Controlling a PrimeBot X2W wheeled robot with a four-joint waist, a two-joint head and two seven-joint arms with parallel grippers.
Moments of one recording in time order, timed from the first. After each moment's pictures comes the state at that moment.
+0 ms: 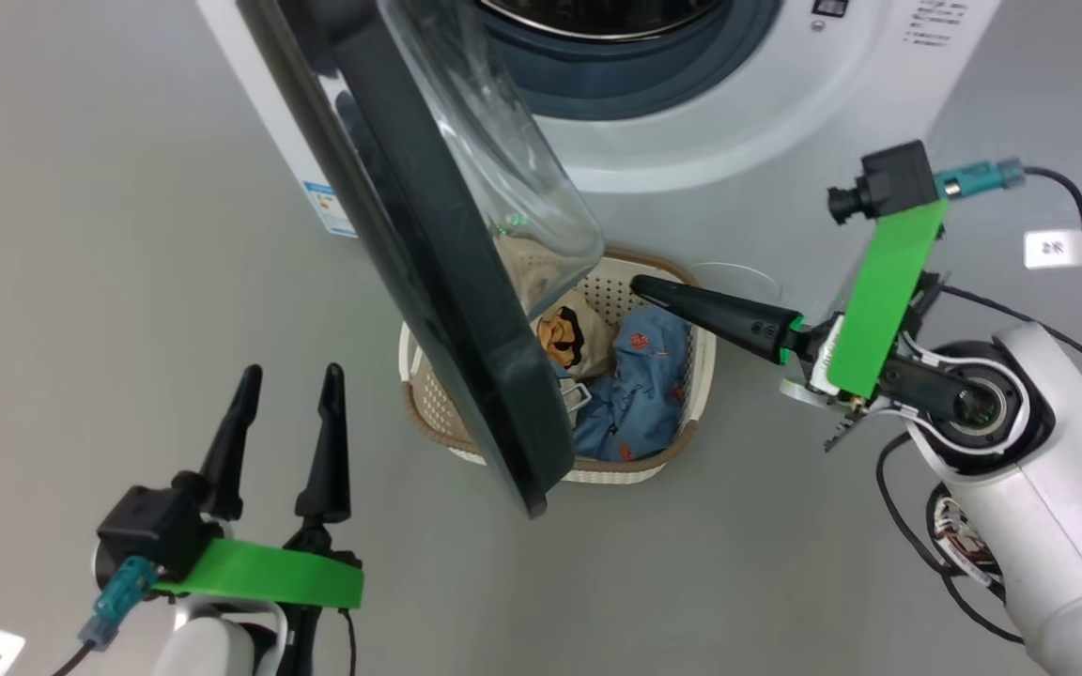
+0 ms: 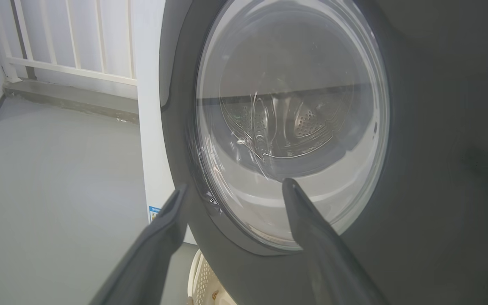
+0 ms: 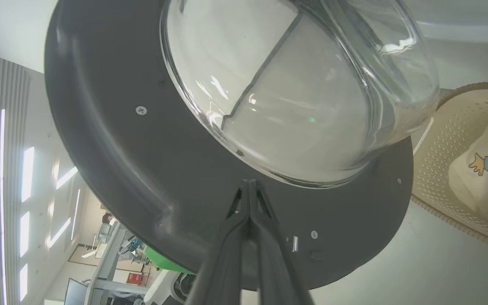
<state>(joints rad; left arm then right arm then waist) -0.26 0.03 -0.14 0.26 -0.35 -0.13 -0.26 -0.65 -0.24 0.38 0.19 1.49 0.12 0.72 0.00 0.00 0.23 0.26</state>
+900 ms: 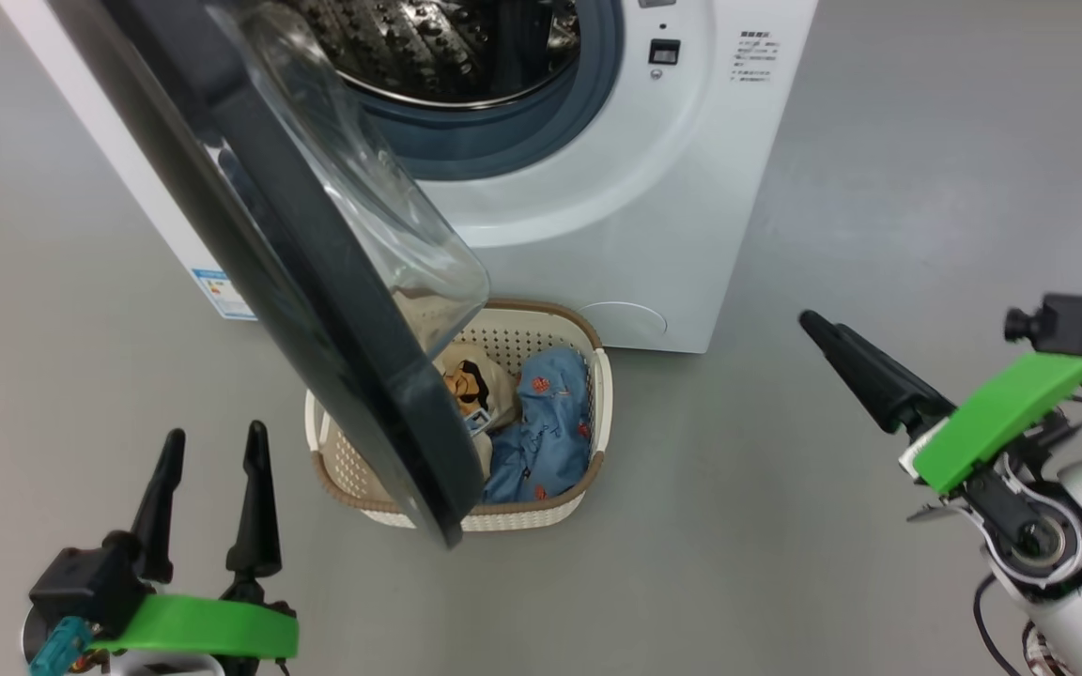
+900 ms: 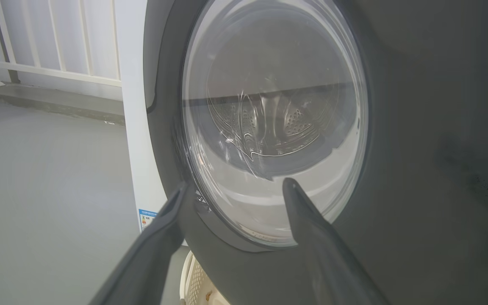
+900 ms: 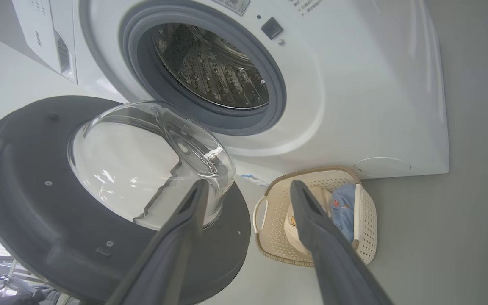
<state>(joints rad) -0.17 0.08 -0.03 0.26 -0.34 -0.13 -0.26 -0.43 -0.45 0.45 0.22 1.40 0.12 0.16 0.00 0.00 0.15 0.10</state>
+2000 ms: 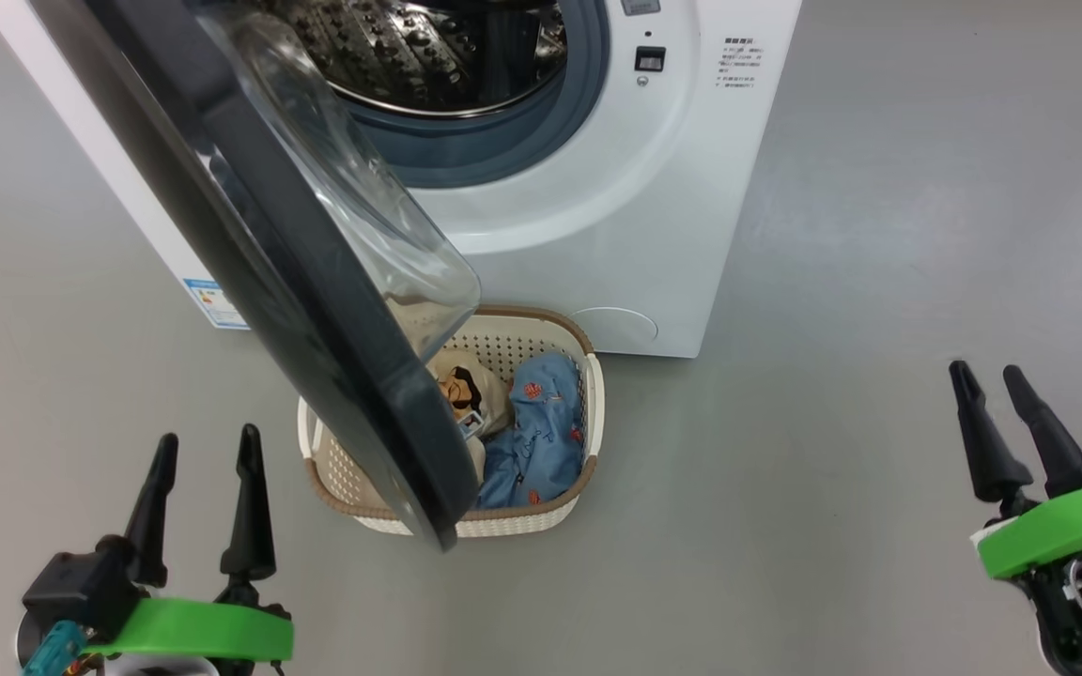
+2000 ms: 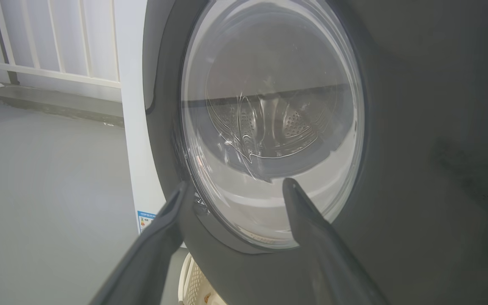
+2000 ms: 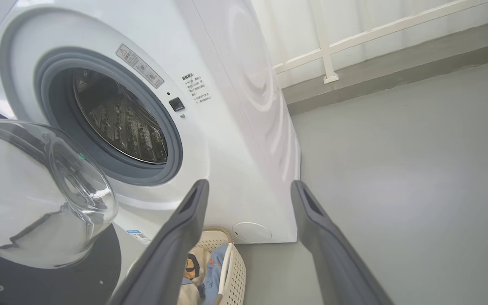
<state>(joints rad) -0.15 0.07 -0.02 0.25 -0.33 -0.13 -0.26 -0.21 -0.42 0.25 0.32 0.91 0.12 -0.25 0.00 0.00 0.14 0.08</state>
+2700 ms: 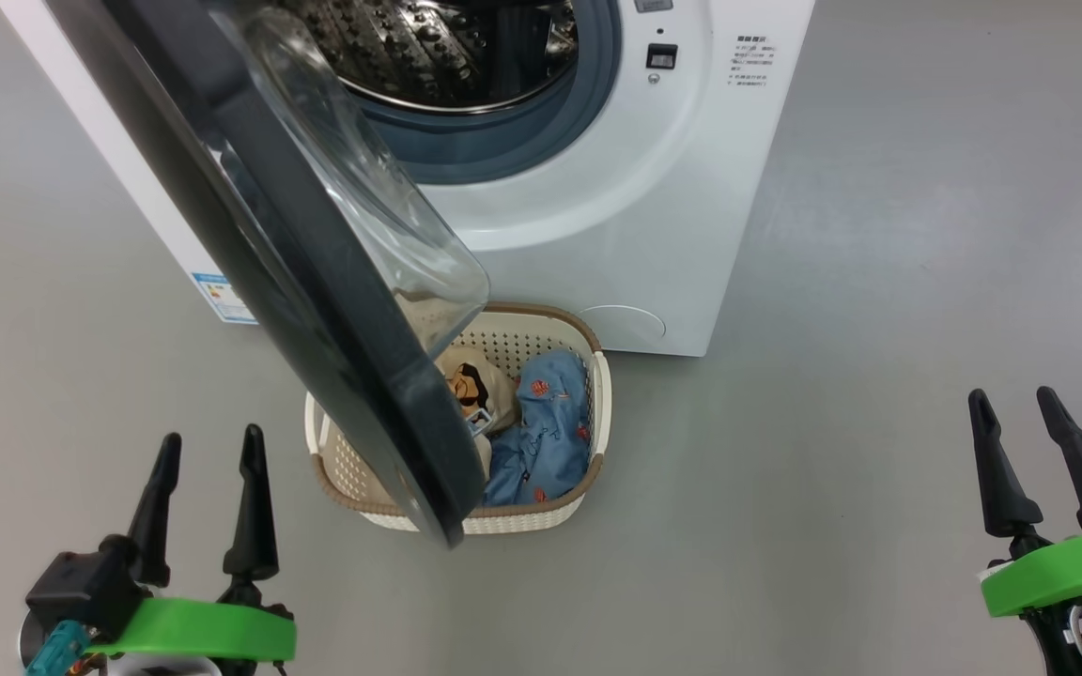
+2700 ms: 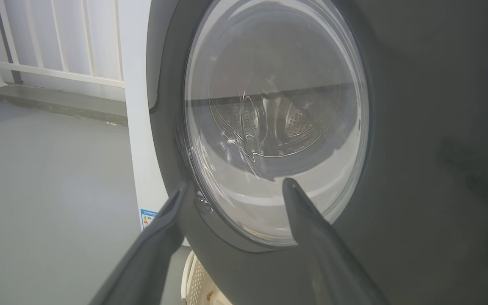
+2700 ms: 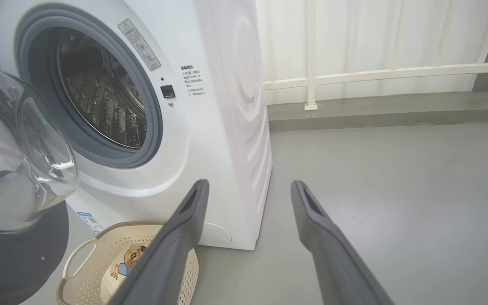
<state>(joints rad) -0.15 0.07 -0.02 0.25 -0.33 -0.13 -0.26 -0.10 -0.31 0.04 0.25 0.50 0.13 -0.25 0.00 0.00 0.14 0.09</state>
